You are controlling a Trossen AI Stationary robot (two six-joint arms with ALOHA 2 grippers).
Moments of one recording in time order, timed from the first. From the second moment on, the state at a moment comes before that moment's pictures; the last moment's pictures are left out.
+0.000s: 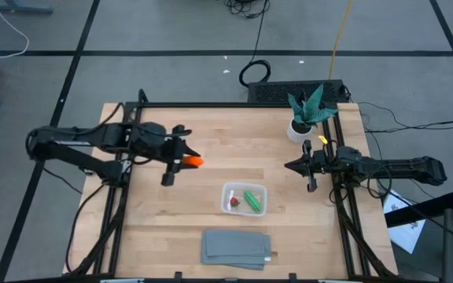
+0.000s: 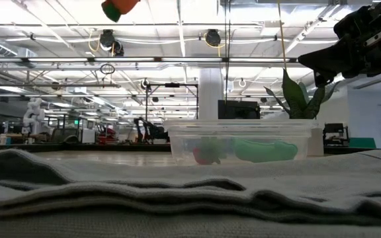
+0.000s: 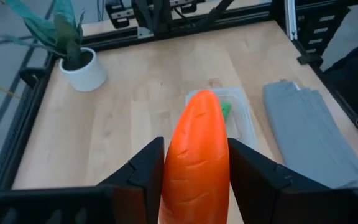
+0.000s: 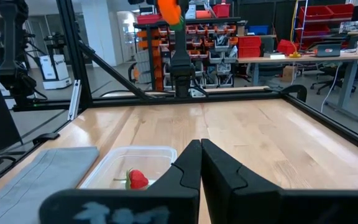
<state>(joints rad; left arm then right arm) -0.03 1.12 1.17 -0.62 0.04 0.15 -0.09 0.30 0.02 0.29 -0.11 0.06</state>
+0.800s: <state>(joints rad) 0.09 1.22 0.85 0.09 0.27 0.00 -0.09 0.30 0.02 0.31 -0.11 0.06</state>
